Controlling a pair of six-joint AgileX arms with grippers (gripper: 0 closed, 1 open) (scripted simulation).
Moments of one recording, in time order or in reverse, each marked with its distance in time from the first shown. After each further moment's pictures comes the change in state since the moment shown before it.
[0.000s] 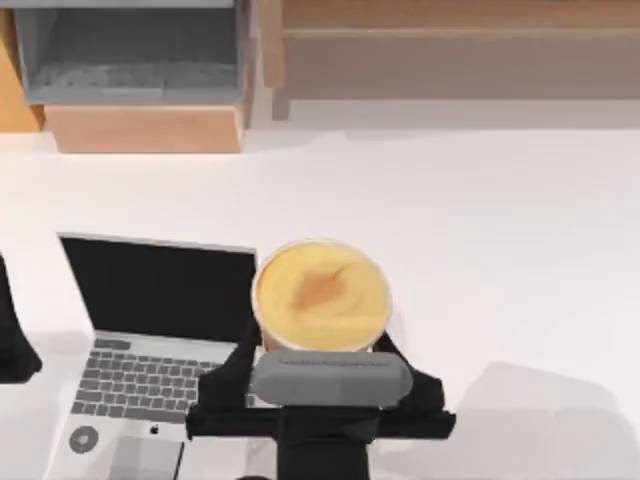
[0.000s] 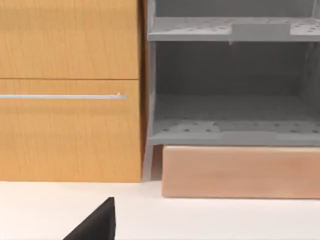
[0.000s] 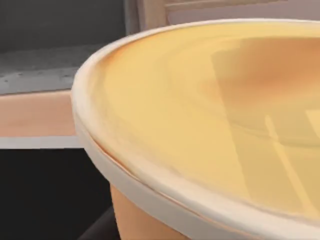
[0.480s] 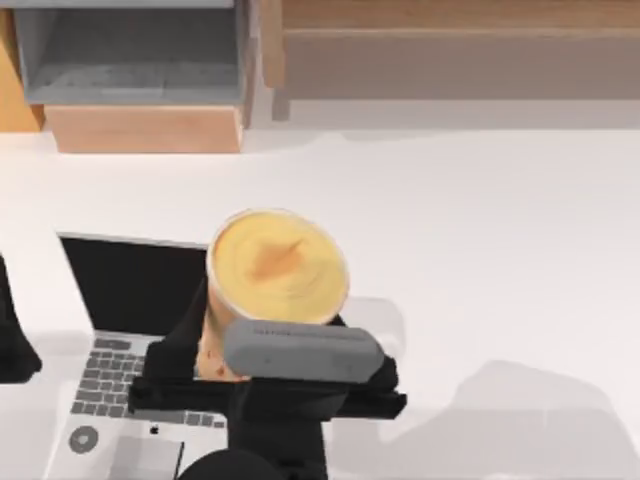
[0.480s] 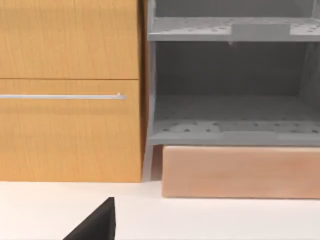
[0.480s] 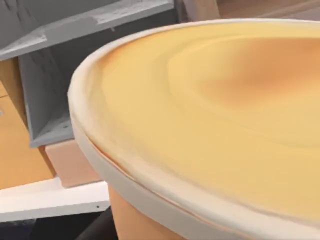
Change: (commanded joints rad) left arm 0.000 0.000 0.000 0.000 0.000 0.000; right arm -0.008 0.028 0.086 0.160 -0.065 -0.015
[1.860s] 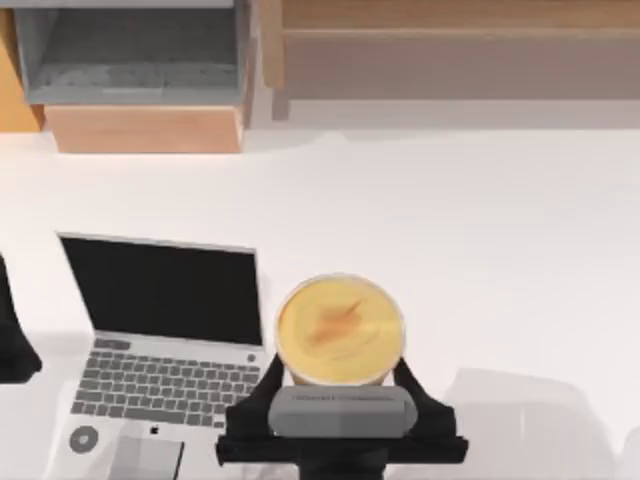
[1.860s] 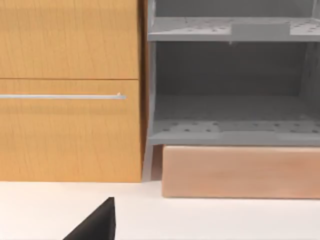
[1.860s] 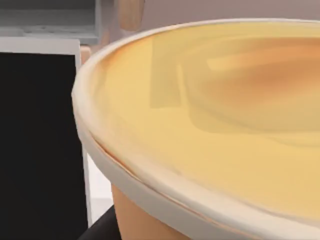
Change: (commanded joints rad) left arm 0.000 0.000 0.000 0.000 0.000 0.000; right arm 0.012 0.077 -0.150 -0.109 0.105 0.023
